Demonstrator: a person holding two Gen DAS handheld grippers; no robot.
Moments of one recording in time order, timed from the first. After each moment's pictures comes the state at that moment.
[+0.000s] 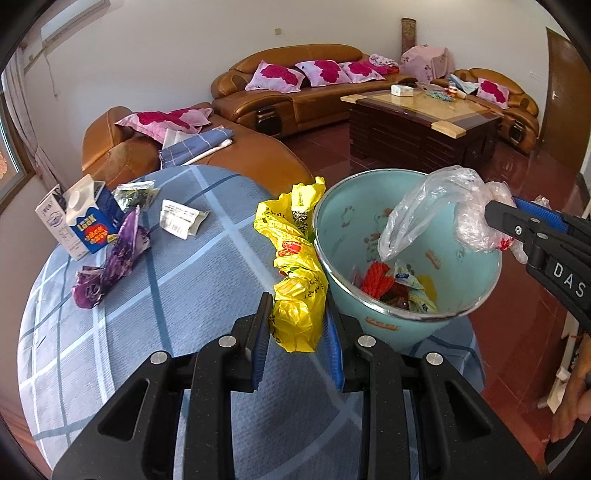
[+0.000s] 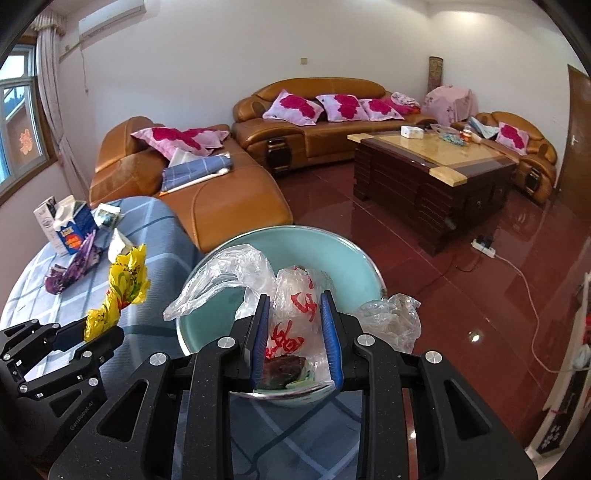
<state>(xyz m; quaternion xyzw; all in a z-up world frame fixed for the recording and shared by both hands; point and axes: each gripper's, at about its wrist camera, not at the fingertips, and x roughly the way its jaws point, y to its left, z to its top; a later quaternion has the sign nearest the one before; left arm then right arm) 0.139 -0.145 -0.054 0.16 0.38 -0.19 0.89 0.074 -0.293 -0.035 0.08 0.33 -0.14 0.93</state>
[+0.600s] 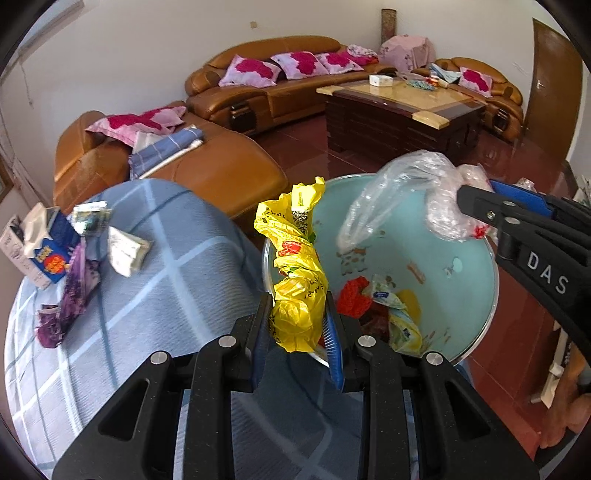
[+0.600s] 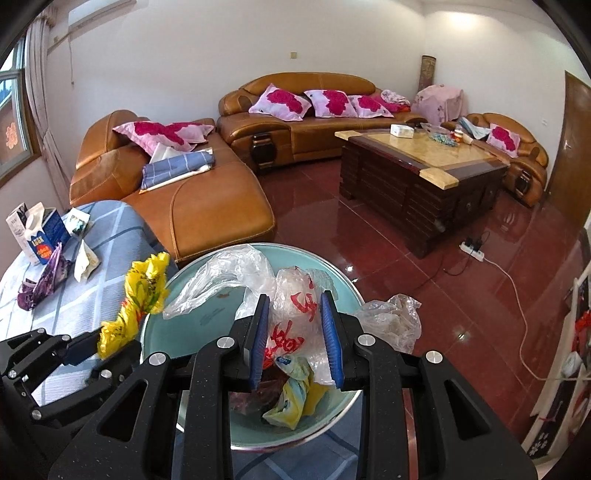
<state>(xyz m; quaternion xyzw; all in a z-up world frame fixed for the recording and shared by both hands) 0.170 -0.200 -0.069 0.17 0.40 -0.23 0.87 0.118 -0.321 -0.041 0.07 0.34 -0.16 0.92</state>
